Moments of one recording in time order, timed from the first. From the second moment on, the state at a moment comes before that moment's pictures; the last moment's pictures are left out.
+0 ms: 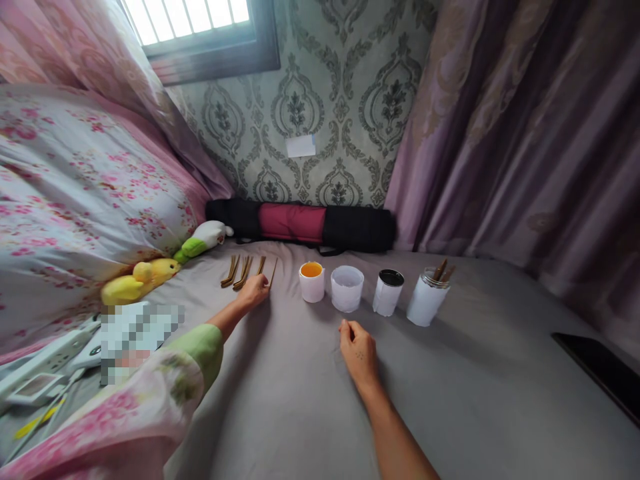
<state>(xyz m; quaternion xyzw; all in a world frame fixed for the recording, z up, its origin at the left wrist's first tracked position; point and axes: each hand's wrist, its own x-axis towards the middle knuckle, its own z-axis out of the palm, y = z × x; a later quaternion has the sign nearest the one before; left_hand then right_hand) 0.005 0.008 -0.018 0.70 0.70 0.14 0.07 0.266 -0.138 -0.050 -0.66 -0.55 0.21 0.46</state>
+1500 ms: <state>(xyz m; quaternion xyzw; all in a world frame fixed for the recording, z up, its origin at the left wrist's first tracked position) 0.010 0.013 -0.026 0.54 0.69 0.33 0.35 0.267 -0.137 -0.050 -0.67 -0.57 0.17 0.43</state>
